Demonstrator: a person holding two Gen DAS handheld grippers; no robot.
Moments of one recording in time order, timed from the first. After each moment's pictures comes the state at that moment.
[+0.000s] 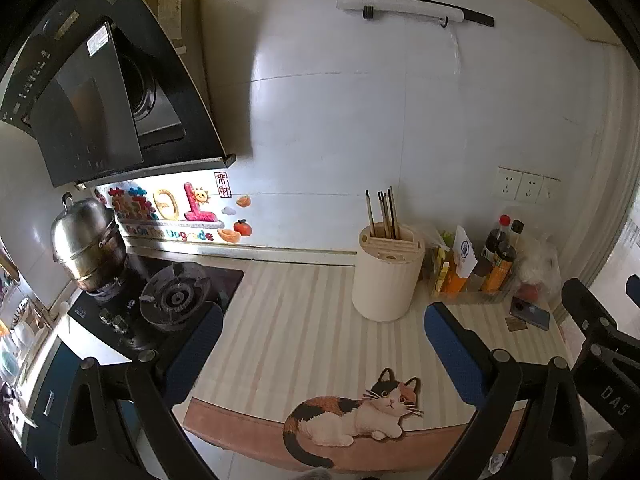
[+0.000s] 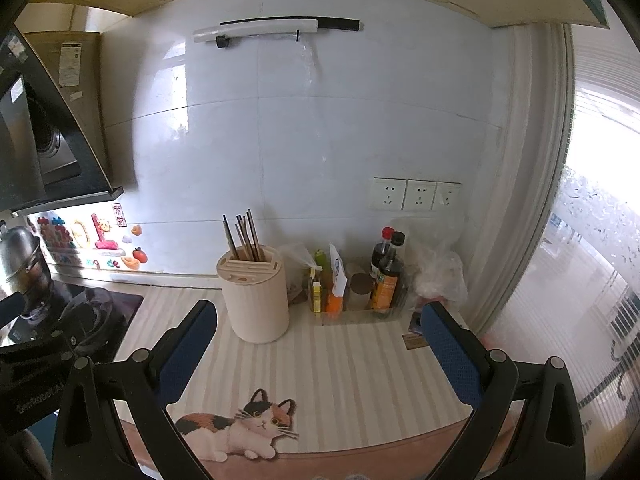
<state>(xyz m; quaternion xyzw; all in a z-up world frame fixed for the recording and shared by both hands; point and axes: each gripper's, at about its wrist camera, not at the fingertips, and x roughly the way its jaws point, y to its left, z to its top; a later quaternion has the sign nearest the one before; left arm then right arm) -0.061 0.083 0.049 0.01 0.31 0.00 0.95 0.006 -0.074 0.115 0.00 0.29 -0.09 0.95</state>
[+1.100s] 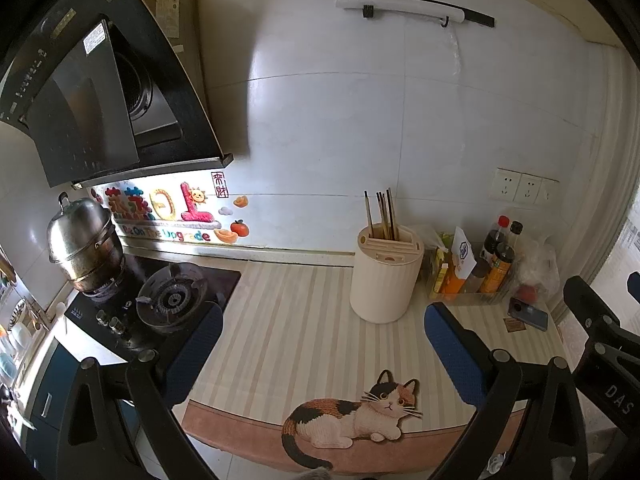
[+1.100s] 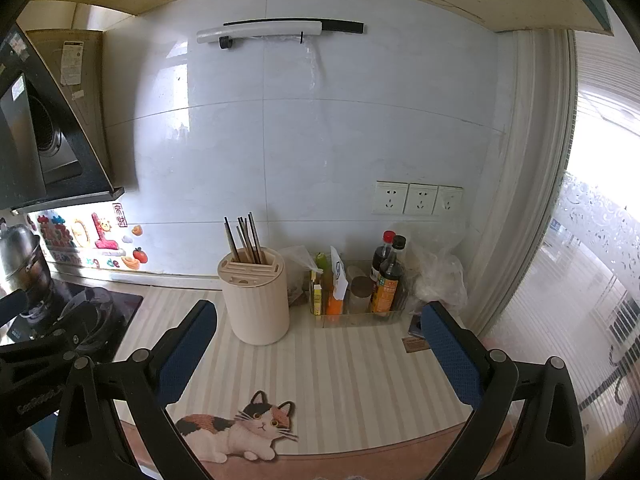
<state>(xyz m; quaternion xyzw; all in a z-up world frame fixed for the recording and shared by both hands) -0.056 0.083 0.048 0.01 0.31 -0.01 0.95 0.006 -0.071 0.121 -0.01 0.29 -0.09 0.95</state>
